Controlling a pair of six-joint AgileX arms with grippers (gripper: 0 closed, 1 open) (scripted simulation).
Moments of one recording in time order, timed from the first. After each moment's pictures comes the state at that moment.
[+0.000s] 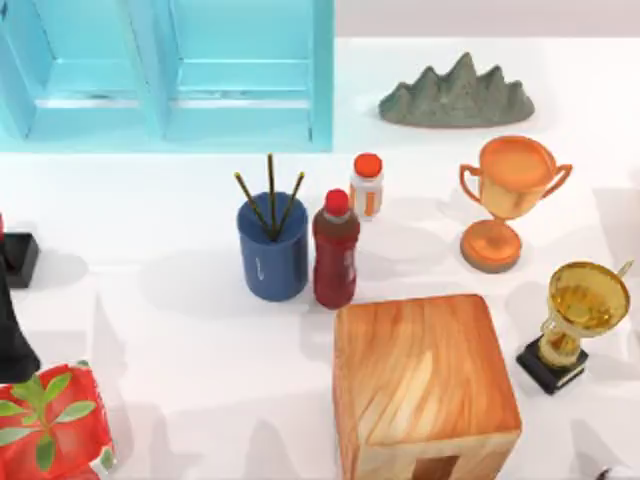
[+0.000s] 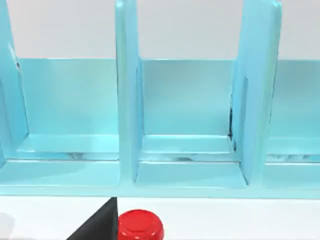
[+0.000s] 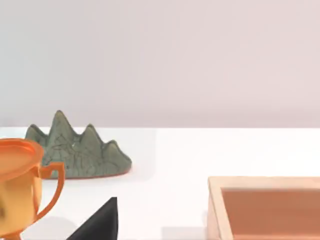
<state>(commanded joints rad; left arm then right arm) 0.00 0.00 0.00 0.00 0.00 0.00 0.00 0.00 0.00 0.00 0.00 0.00</state>
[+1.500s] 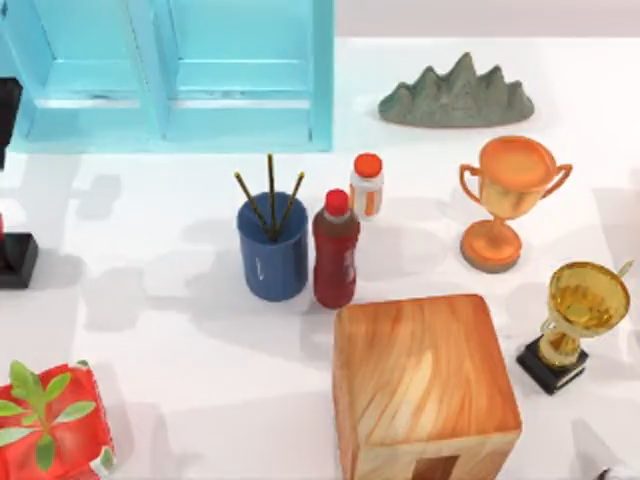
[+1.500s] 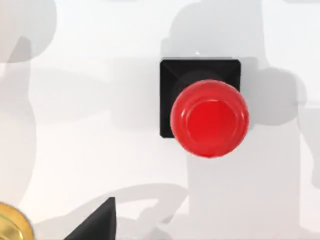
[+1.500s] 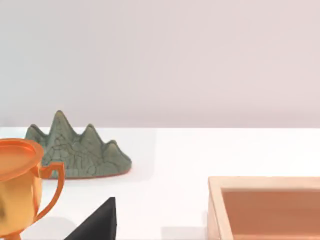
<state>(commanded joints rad) 0.10 1.81 1.64 -1.23 0.00 0.12 0.00 0.00 0.00 0.00 0.00 0.00</state>
